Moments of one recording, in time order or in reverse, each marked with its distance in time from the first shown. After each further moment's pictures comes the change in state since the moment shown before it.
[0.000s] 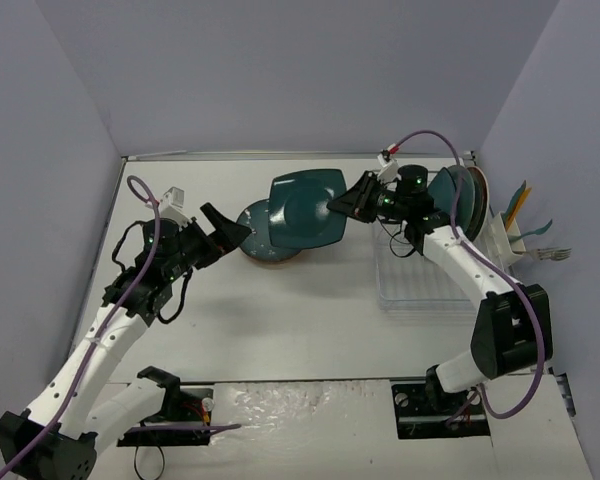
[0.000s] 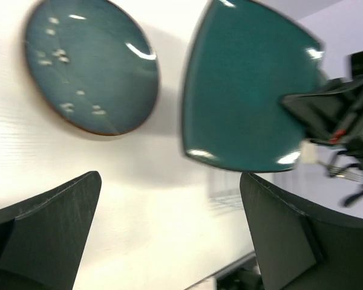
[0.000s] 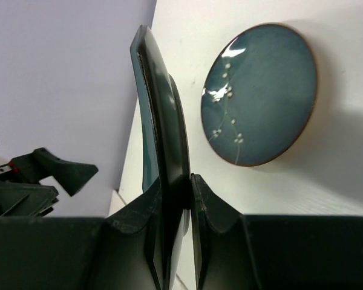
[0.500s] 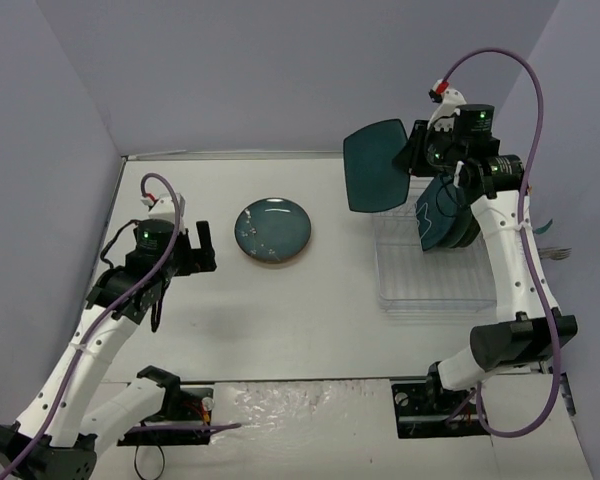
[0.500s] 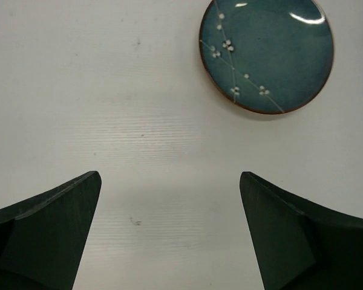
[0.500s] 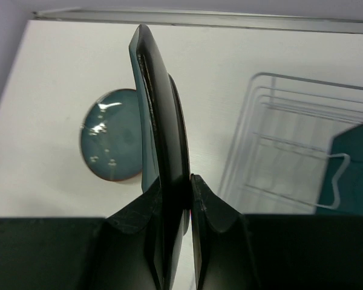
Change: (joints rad) left arm 0.007 -0.015 0.141 -0.414 -0.327 0.541; right arm -0.167 0.030 0.717 -0.842 0.303 -0.645
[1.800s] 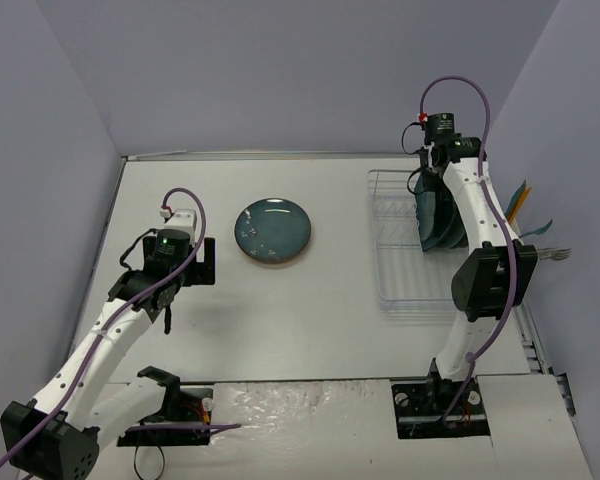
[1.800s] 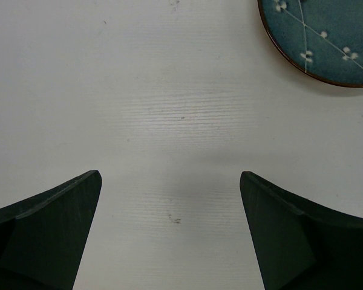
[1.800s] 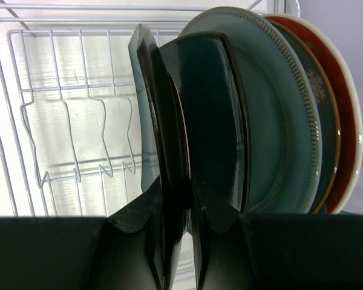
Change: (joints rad) left arm 0.007 0.055 -0.160 0.079 -0.110 0.127; right arm -0.048 0.360 0.097 -0.176 0.634 -0.238
